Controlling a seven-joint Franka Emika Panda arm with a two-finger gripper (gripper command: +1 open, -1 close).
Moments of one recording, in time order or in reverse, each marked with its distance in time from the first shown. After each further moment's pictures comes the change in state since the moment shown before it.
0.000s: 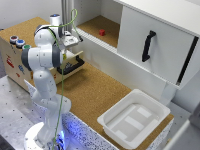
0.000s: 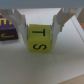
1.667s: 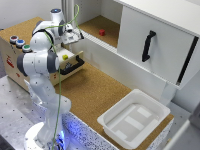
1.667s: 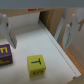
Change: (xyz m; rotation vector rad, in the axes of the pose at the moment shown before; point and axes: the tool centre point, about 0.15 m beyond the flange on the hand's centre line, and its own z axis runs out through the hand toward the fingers) arm -0.004 0.015 -0.068 -0.066 0.164 0.169
